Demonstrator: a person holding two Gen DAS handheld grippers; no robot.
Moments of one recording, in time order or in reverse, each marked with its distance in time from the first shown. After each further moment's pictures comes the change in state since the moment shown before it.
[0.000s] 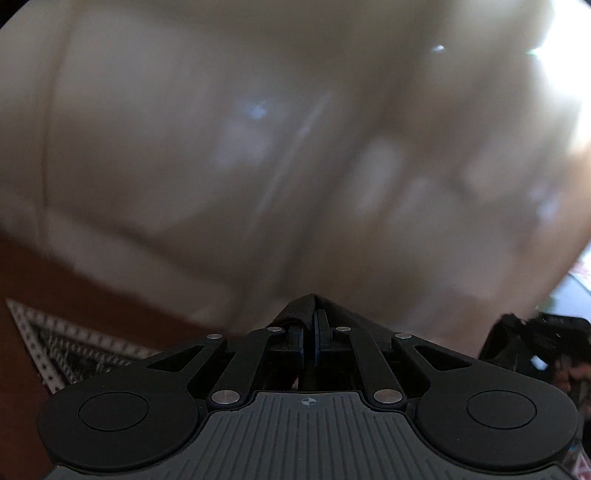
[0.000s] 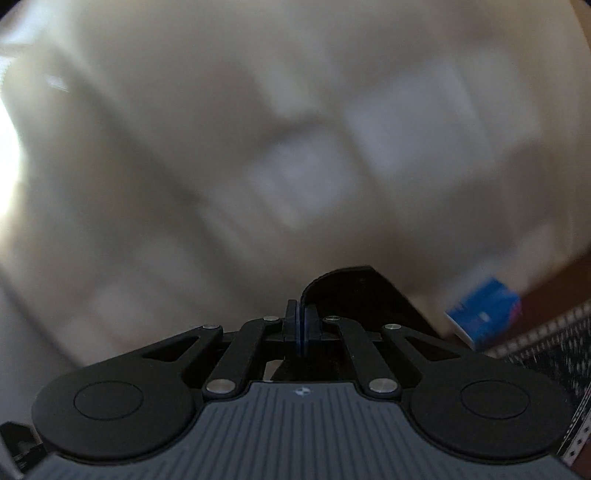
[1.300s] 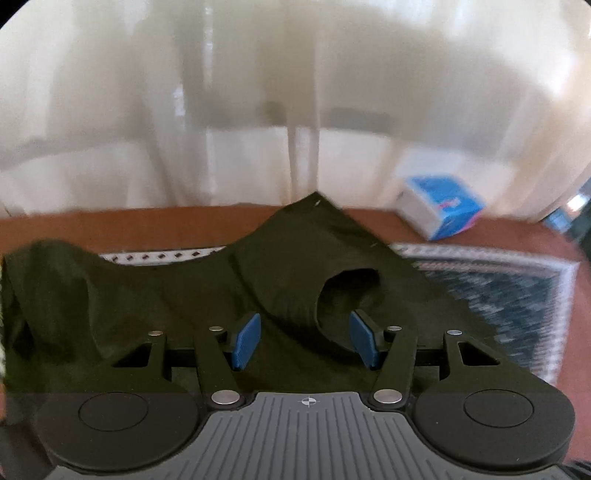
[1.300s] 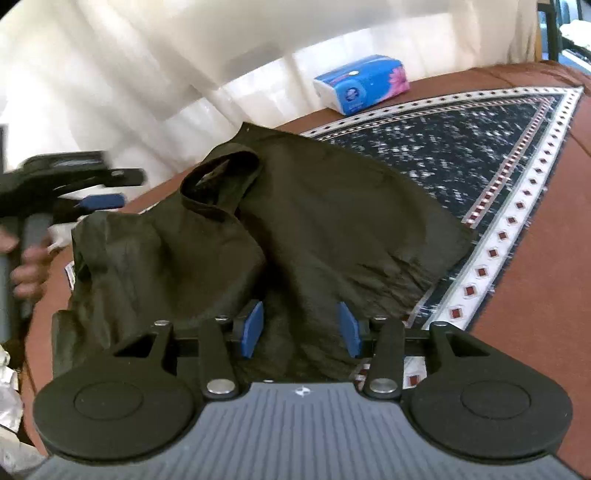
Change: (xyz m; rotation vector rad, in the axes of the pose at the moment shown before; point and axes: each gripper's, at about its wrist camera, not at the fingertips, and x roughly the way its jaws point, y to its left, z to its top) left arm 0.189 -0.186 -0.193 0.299 0.334 0.276; right arm -0.035 -0.159 -0.231 -0.051 0.348 -0.180
